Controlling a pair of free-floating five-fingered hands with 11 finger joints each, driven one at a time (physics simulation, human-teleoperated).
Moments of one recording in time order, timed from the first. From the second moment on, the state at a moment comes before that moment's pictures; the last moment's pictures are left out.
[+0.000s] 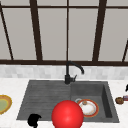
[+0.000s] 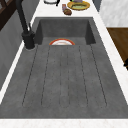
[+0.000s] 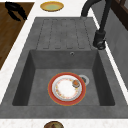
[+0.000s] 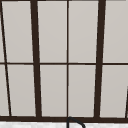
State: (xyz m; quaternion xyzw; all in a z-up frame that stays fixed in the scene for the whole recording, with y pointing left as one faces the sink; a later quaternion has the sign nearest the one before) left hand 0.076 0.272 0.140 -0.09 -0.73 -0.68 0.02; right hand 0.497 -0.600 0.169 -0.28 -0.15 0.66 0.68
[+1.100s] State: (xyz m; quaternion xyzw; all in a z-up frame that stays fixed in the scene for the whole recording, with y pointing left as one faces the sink) left hand 0.076 0.272 0.140 -0.09 -0.73 -0.68 0.02; right hand 0.490 -0.571 0.144 -0.29 -0.14 0.66 0.68
